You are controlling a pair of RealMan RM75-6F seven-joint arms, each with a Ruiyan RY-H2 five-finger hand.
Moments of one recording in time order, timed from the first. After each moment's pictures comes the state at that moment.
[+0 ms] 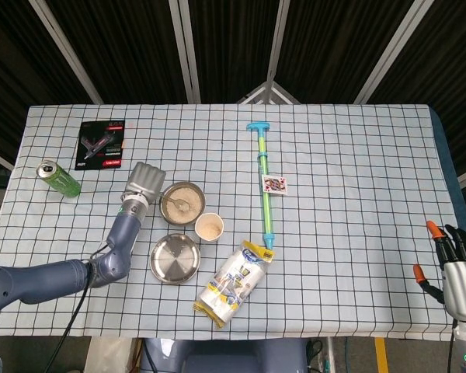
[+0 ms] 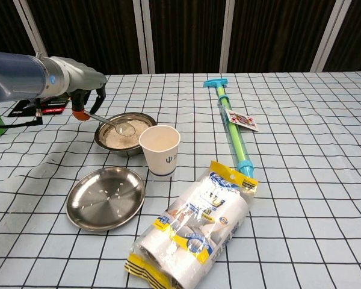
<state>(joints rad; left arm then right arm) -1.15 -1.54 -0.16 -1.31 0.25 0.87 1.14 0.04 -1.22 0.09 -1.42 -1.58 1.65 0.05</state>
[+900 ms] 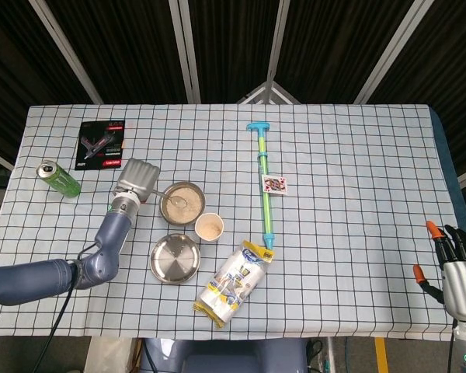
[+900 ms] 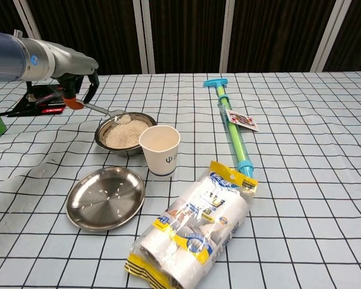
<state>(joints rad) -1.16 -1.42 -0.14 -1.45 0.25 0.89 1.05 0.04 -1.22 0.09 -1.43 -1.58 1.65 0.04</state>
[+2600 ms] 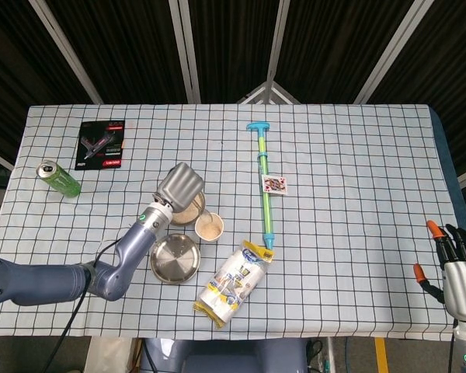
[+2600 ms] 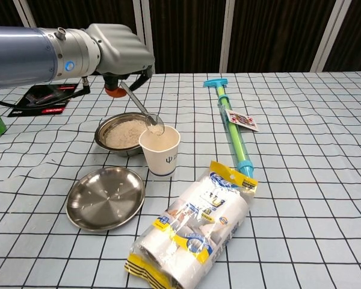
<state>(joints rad) -1.27 -1.46 0.00 -1.52 0.69 0.99 1.10 0.03 -1.23 0.09 -1.42 -1.59 1.66 0.05</state>
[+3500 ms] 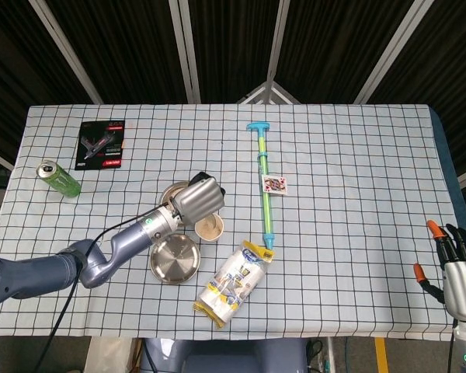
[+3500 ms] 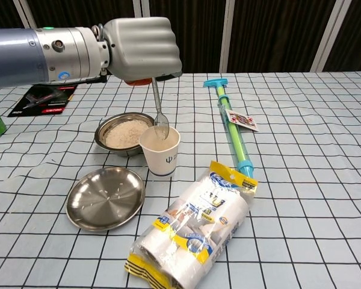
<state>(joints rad) -1.26 -1.46 0.11 -1.32 1.36 1.00 0.94 0.03 -1.23 0.09 -1.41 -1.59 1.66 0.05</state>
